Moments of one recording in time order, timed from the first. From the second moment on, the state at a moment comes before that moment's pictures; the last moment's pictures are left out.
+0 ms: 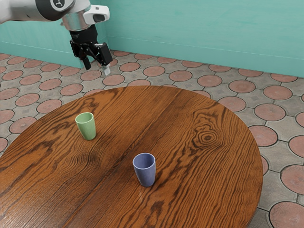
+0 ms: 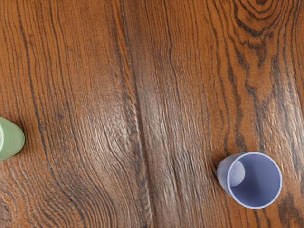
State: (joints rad) arm -0.14 0.06 0.13 -1.49 -0.06 1.64 0.16
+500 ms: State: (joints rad) arm -0.16 0.06 0.20 -1.61 -0.06 1.64 0.19
